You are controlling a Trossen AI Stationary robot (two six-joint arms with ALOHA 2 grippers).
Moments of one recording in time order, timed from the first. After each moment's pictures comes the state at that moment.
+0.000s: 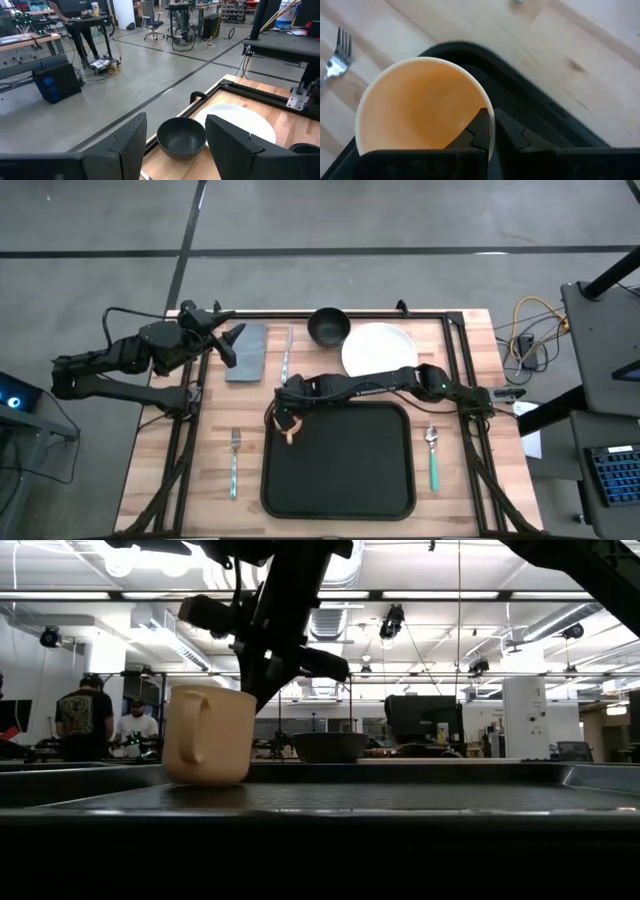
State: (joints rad) left arm 0.06 0.71 1.00 -0.48 -0.69 -0.10; right arm 0.08 2.38 2.19 -0.99 0.21 0.99
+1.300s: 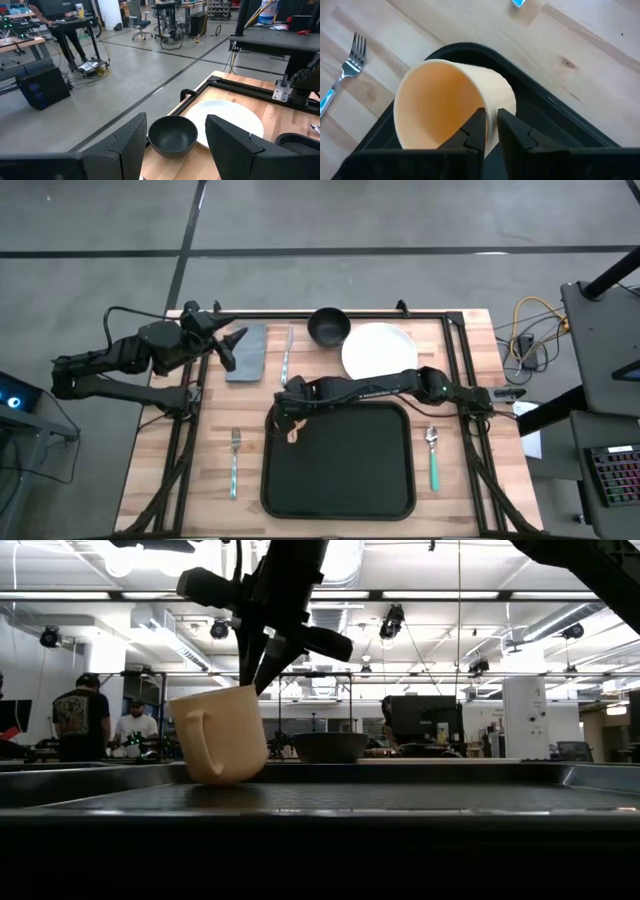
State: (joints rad) left arm 0.06 0.71 1.00 -0.48 -0.62 -0.06; right arm 0.11 2.38 2.27 -1.08 0.26 1.03
